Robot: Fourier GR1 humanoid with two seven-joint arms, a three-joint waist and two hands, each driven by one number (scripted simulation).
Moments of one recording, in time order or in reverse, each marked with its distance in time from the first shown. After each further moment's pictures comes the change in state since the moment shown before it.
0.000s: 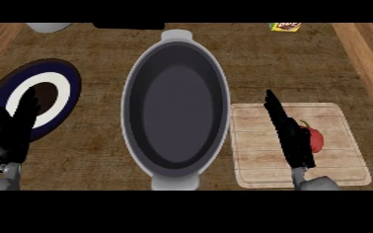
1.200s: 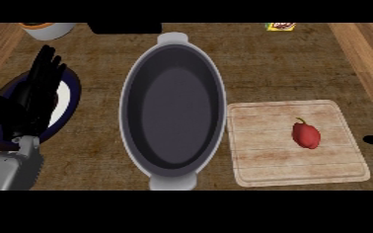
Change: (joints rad) left arm -0.163 -0.128 0.027 -0.214 0.066 -0.043 0.011; right arm 0.014 -0.593 -0.362 0.005 0.163 0.220 -0.394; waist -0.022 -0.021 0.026
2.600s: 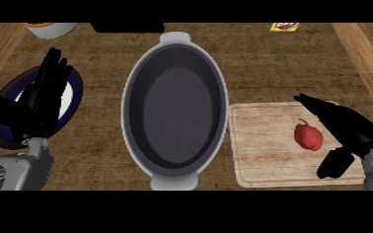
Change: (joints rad) left arm 0.010 -0.096 0.045 -0.006 -0.086 -0.046 0.004; right arm -0.104 0.147 0.362 -0.246 0.427 0.399 0.808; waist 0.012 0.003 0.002
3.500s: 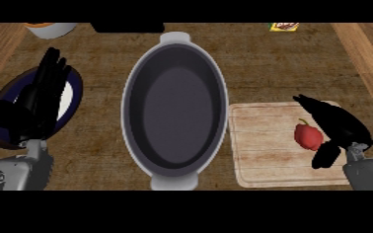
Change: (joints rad) left arm 0.007 -0.066 0.060 -0.051 -0.073 -0.059 0.050; right arm -0.019 0.155 -0.093 0.228 0.283 -0.010 -0.158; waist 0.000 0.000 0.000
